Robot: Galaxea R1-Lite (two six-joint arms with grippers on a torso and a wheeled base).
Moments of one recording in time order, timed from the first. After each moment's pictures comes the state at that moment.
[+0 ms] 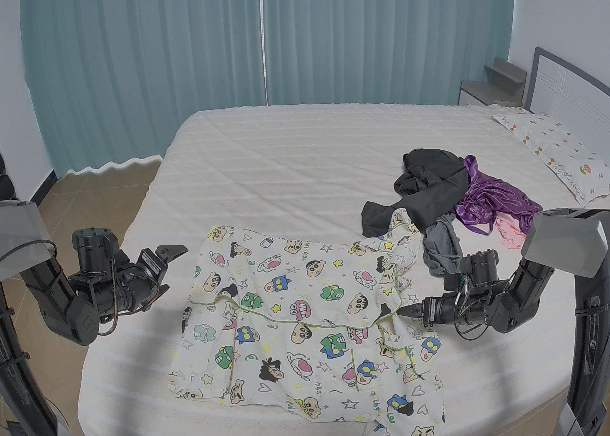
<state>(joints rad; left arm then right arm) -0.03 2.04 -0.48 -1.10 -0.28 -0.97 0.20 2.38 -0.75 -0.86 0.34 0.30</state>
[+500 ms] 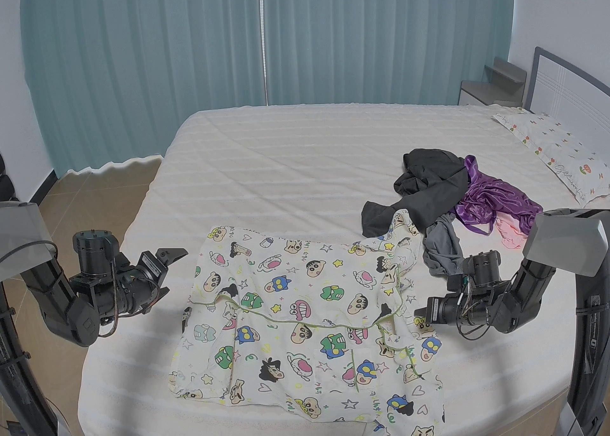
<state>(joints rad) -0.03 2.04 -0.47 -1.10 -0.27 -0.97 0.19 2.38 -0.73 -0.86 0.33 0.32</state>
